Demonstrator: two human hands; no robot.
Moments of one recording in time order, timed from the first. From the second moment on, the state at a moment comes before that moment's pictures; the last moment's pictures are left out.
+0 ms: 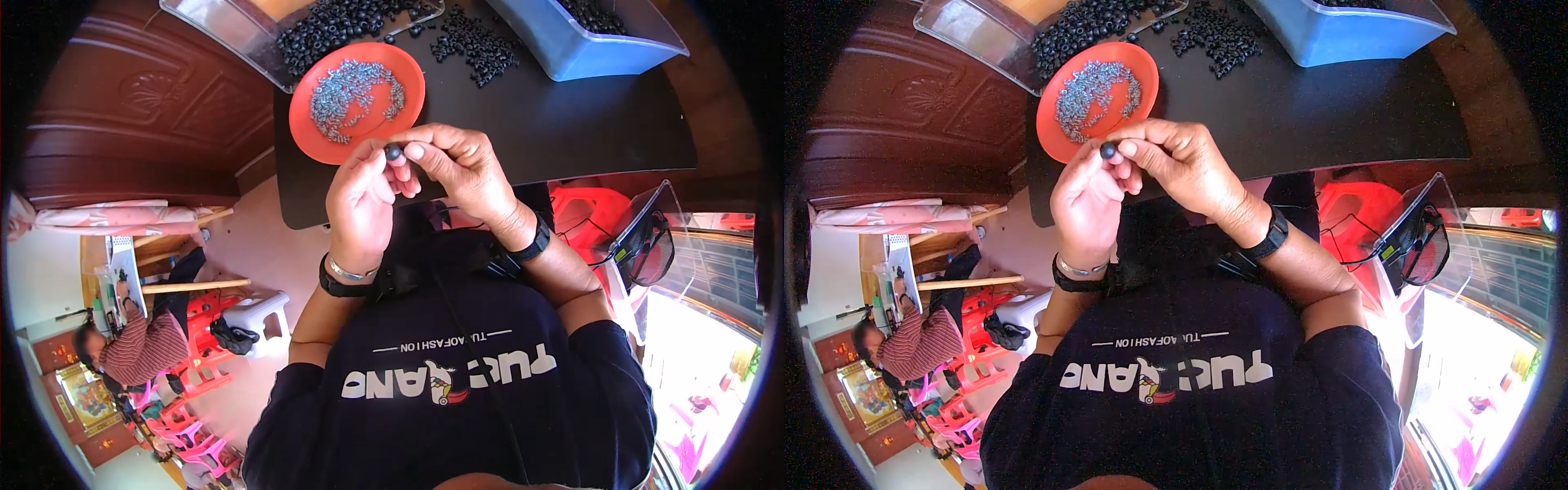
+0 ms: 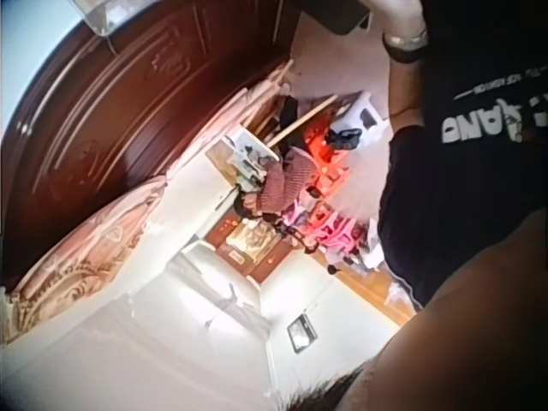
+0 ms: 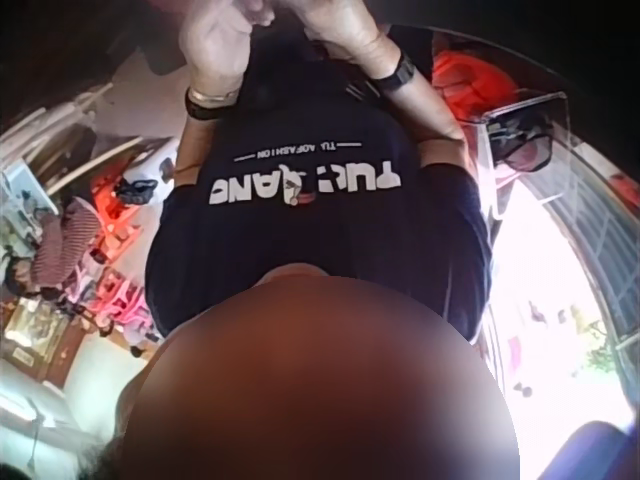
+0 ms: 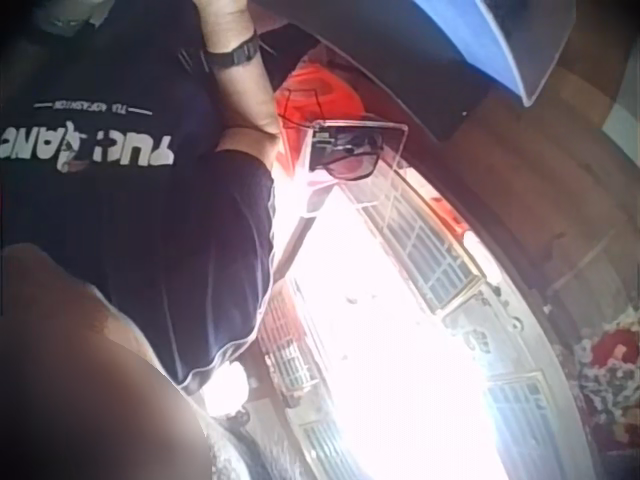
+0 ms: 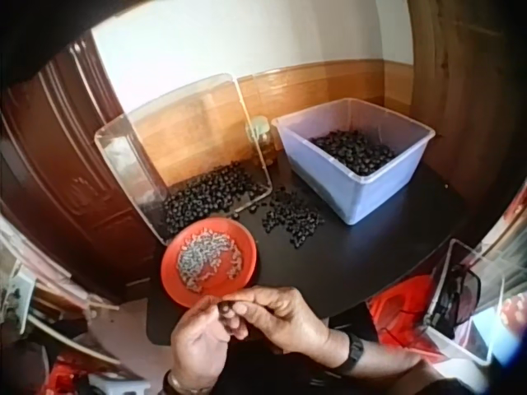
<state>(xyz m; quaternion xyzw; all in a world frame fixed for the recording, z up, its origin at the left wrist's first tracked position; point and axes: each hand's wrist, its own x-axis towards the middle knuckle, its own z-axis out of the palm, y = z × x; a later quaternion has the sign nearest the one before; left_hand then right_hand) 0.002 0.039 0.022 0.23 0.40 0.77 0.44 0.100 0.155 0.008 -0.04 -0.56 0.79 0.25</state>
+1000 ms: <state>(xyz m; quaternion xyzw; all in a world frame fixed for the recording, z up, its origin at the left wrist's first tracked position) 0.008 0.034 0.028 0.33 0.53 0.73 0.28 0.105 0.156 0.015 -0.03 -0.67 0.69 0.27</state>
